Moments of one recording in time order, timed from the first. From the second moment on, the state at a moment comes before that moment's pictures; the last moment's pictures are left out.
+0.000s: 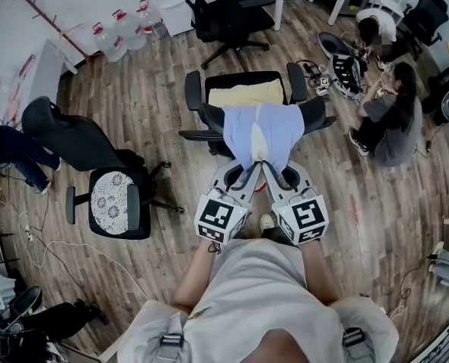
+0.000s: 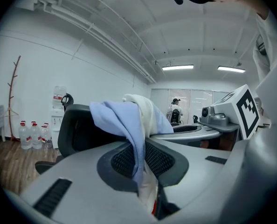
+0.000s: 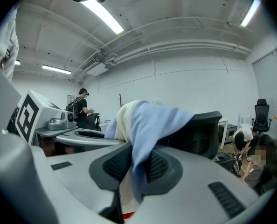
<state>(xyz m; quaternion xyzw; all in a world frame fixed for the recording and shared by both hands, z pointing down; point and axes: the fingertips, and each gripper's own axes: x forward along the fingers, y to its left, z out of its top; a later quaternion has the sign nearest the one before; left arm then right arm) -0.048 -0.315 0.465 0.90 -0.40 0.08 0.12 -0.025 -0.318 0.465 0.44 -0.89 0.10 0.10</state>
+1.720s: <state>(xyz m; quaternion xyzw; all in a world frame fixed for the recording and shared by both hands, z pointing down) -0.082 -0.280 0.443 0.93 -0.35 0.06 0.11 -0.058 -0.279 0.444 0.50 -0.86 0.09 0.10</state>
